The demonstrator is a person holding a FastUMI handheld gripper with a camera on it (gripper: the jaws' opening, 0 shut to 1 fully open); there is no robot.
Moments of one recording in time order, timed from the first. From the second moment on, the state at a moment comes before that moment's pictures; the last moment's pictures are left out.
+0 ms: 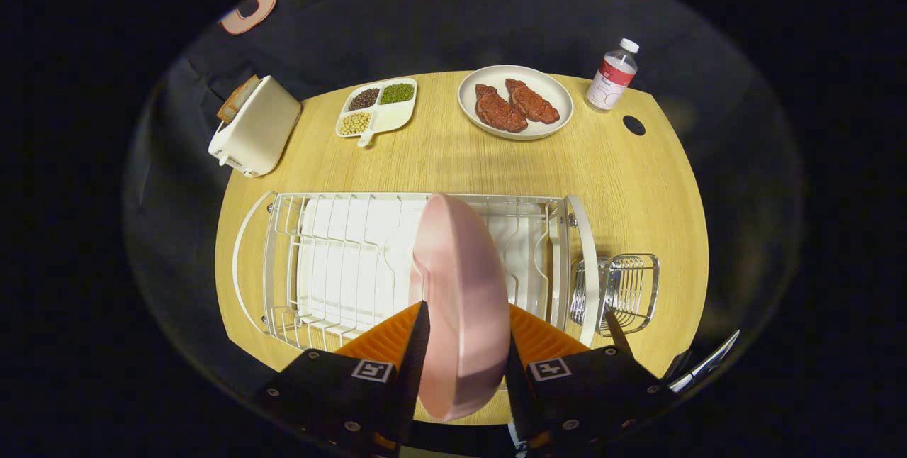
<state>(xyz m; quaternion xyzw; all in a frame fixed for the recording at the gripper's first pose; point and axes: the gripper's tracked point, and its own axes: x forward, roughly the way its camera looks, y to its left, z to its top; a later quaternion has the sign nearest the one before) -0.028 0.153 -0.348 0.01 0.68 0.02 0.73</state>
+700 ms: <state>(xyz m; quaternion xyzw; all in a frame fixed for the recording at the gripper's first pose) -0.013 0.138 -0.287 0.01 0.62 0.03 0.79</state>
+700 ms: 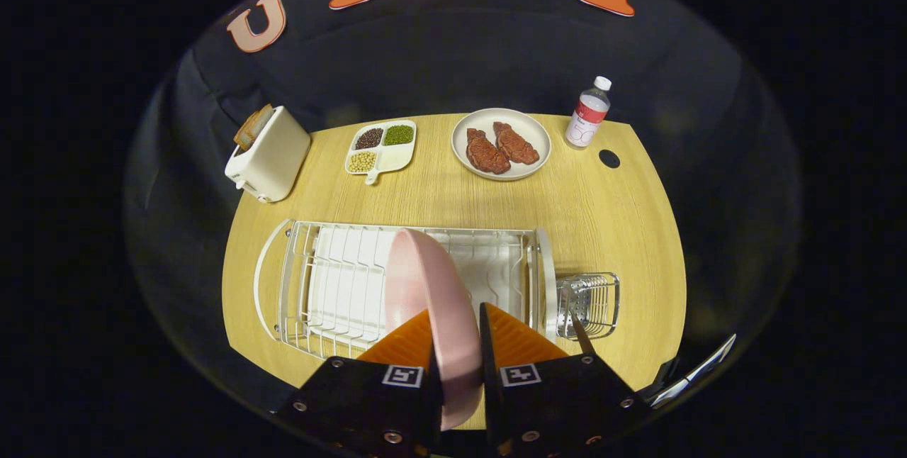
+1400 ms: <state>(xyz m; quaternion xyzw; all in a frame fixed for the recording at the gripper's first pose) -0.097 0.125 -0.277 0.07 0.61 0.07 0.79</state>
